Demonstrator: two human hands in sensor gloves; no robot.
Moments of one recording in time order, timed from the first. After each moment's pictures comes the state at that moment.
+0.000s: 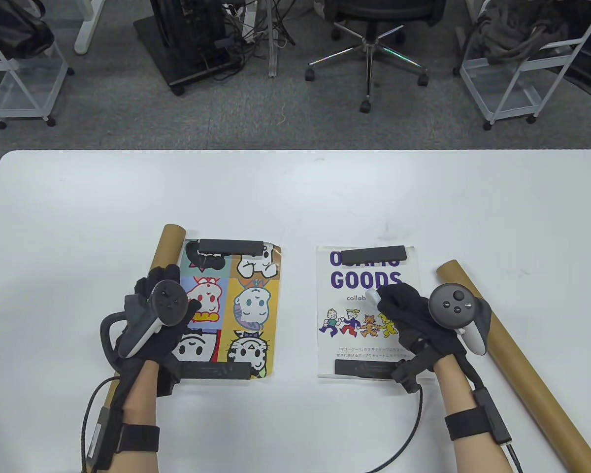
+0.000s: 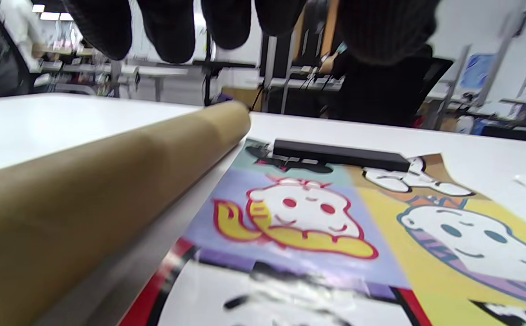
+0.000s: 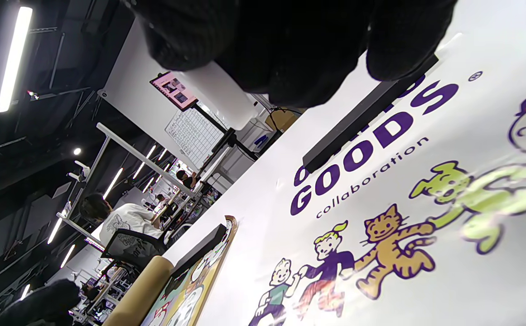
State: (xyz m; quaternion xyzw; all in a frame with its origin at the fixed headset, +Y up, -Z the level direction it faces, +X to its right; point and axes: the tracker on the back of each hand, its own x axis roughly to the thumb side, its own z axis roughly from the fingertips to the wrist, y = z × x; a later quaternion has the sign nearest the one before) left_hand -0.259 -0.691 -0.254 -0.05 0.04 0.03 1.00; right_hand 0.200 -0.721 -0.255 0.09 0.05 0.89 0.43
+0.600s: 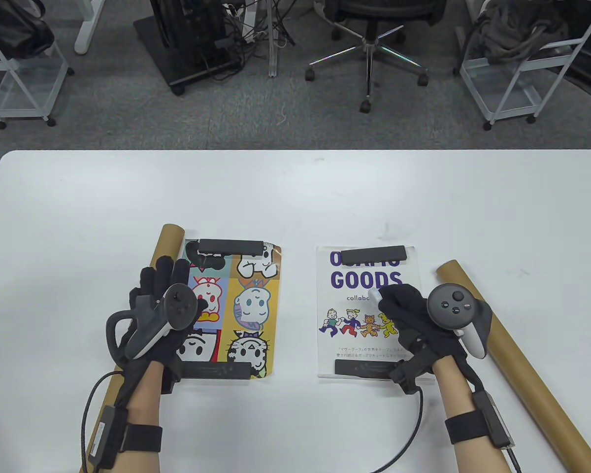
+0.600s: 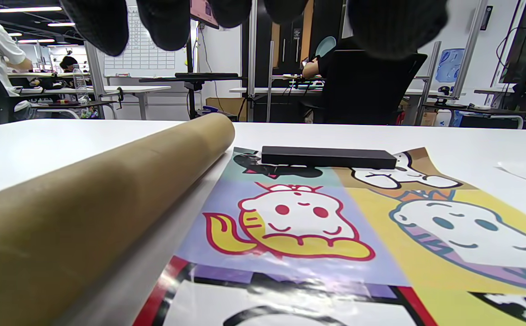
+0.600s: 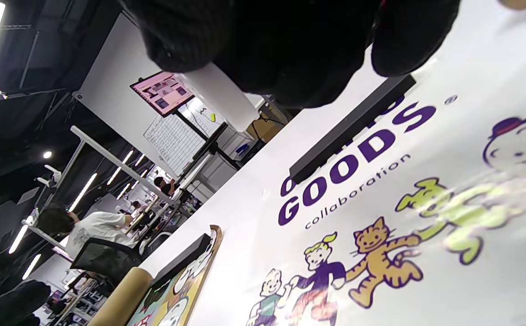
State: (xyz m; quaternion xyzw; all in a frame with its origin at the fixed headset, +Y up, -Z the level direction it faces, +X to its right) left_hand -0.253 -0.691 -0.254 -0.05 0.02 0.00 1.00; right_hand 0.200 -0.707 -0.247 0.05 0.05 0.91 0.41
